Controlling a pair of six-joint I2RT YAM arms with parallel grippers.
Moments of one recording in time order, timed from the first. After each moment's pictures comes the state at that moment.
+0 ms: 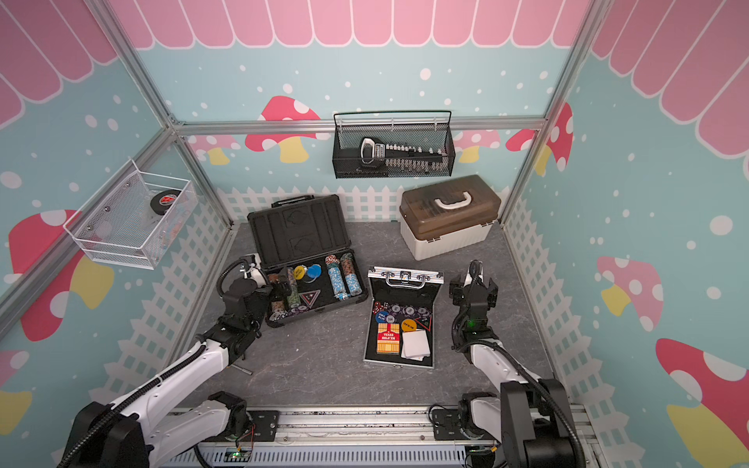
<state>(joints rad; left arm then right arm) -0.35 1.04 0.52 0.20 -0.36 -0.19 0.06 1.12 0.38 0.45 0.38 -0.04</state>
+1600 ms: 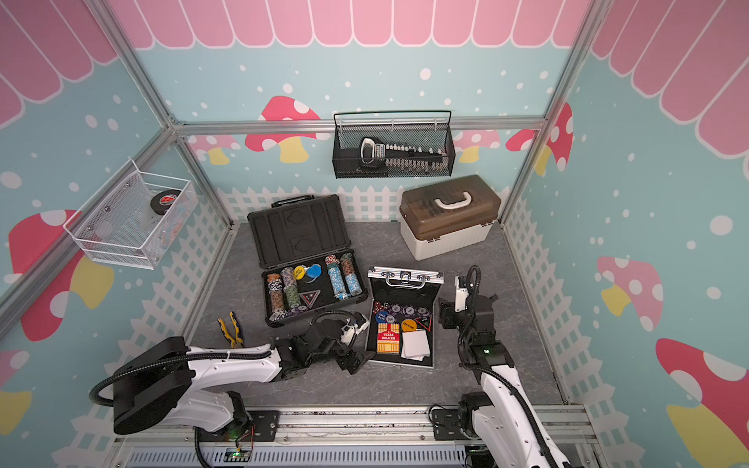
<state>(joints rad) -1.00 1.43 0.56 0.20 -0.01 -0.08 0.11 0.75 0.42 -0.17 -0.05 0.08</state>
